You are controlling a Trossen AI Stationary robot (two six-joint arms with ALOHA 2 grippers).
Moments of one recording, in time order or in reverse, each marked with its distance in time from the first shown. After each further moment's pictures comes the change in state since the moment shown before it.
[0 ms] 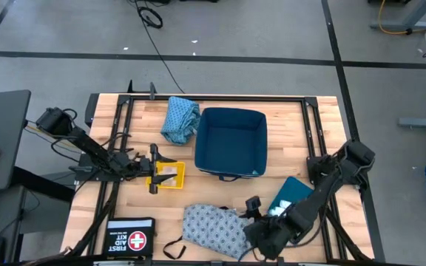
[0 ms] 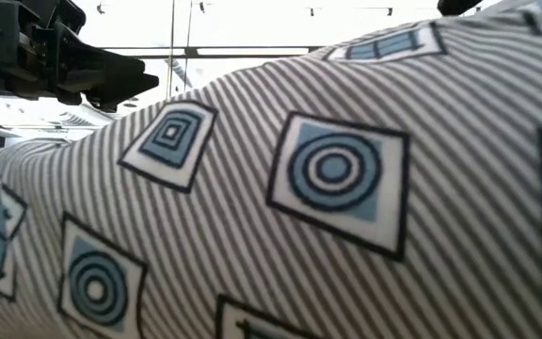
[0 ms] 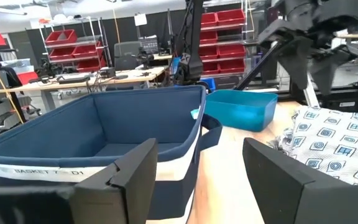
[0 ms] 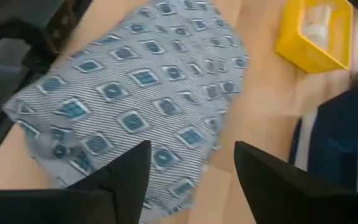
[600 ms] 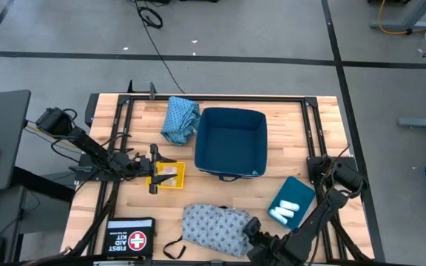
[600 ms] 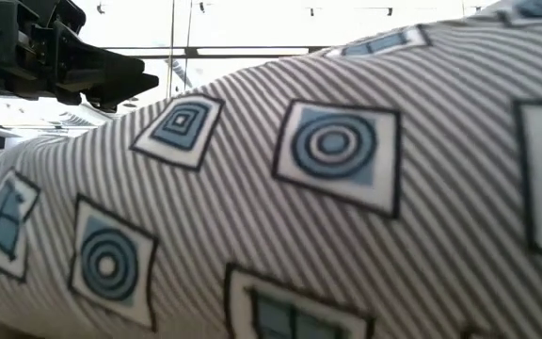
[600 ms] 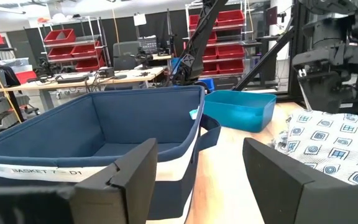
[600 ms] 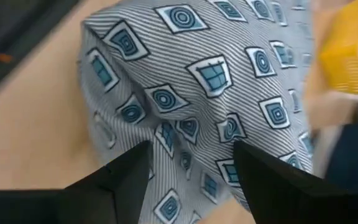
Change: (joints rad) left arm 0.000 0.000 0.000 0.000 0.004 -0.008; right arm 0.122 0.274 0.165 -0.171 0.106 -0.086
